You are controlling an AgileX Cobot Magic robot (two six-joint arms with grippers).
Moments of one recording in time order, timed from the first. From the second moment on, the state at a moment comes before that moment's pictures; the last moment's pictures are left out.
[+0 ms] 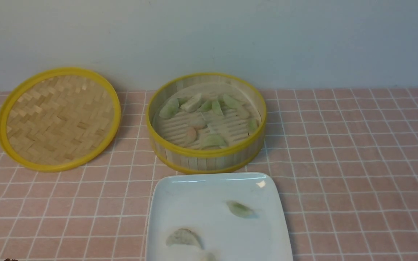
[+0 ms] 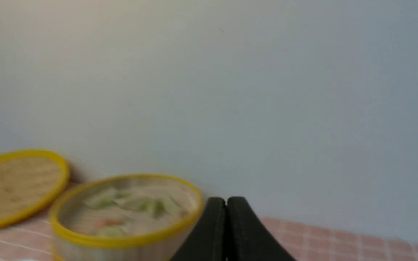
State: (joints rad) right arm 0.19 -0.01 -0.22 0.04 0.35 -0.05; left arm -0.06 -0.01 0.03 -0.14 0.39 0.21
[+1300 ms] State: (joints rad) right arm 0.01 -0.01 0.02 0.03 0.39 -0.04; left arm -0.06 -0.01 0.03 -0.14 0.39 0.21
